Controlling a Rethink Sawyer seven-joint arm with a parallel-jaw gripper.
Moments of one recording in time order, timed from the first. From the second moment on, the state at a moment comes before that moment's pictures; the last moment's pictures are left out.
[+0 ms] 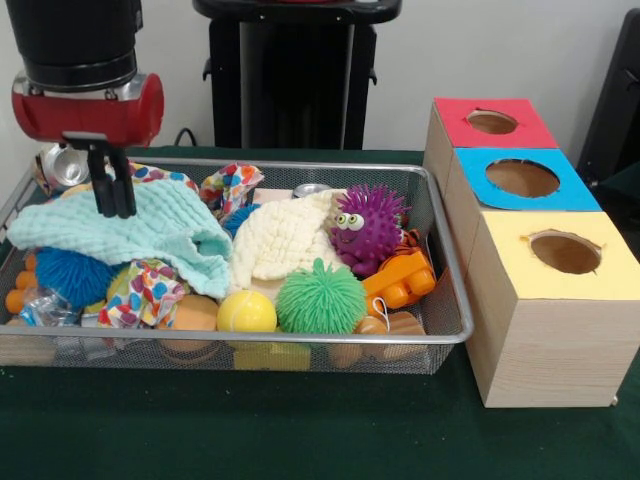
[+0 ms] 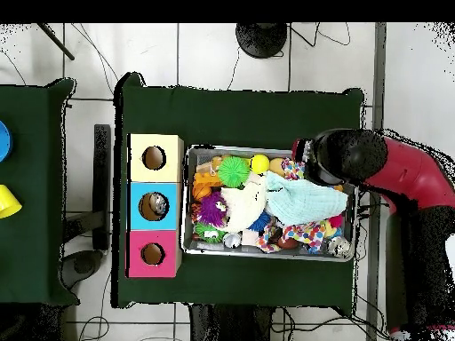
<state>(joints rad) -0.66 -0.62 0.30 1.33 -0.26 0.85 1.58</state>
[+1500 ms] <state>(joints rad) -0.75 -0.58 0.36 1.38 -0.20 0.75 1.58</state>
